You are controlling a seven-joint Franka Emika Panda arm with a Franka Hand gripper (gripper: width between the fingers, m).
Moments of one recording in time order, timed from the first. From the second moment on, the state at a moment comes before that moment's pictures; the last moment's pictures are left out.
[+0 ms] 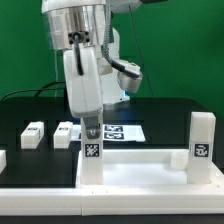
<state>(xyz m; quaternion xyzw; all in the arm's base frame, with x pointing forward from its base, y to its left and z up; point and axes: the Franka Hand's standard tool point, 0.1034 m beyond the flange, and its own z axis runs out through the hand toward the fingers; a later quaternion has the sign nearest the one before) 0.635 -0.047 0.104 -0.73 0.68 0.02 0.06</state>
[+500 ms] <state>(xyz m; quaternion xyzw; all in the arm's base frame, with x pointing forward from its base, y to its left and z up) 0.635 -0.046 0.103 -0.94 0.34 -0.01 0.06</state>
